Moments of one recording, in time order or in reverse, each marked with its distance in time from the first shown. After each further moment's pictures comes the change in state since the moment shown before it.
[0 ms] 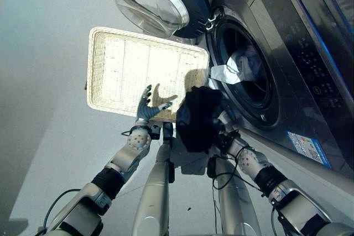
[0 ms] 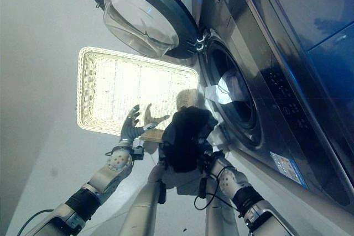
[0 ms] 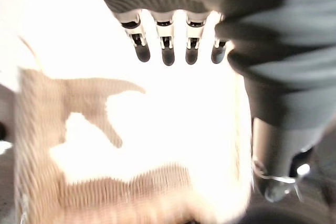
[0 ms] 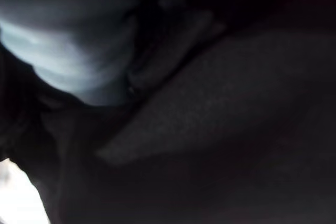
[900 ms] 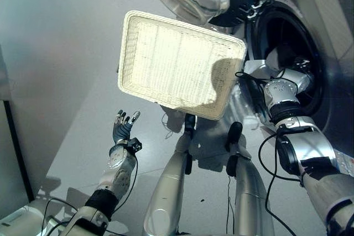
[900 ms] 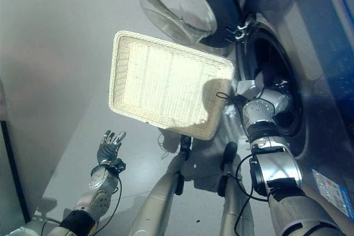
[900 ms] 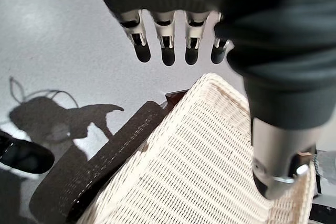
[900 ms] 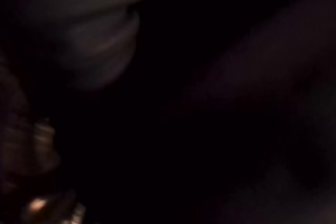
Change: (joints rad) left arm 0.213 0.040 0.089 -0.038 -0.330 -0.192 -0.147; right arm -0.586 -0.179 -0.435 0.406 0.311 -1.038 -0.866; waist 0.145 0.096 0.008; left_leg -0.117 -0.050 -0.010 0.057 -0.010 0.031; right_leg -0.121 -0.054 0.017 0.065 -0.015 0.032
